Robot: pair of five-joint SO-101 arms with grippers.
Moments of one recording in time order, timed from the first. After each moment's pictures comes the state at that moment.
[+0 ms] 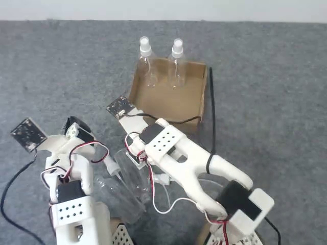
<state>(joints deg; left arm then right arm) -21.0 -75.6 88.1 27.3 35.0 -51.1 4.4 20.4 59.9 -4.6</state>
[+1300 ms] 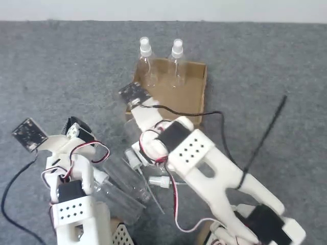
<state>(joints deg) -21.0 -75.6 88.3 27.3 35.0 -49.4 -16.0 20.4 71.9 -9.5</state>
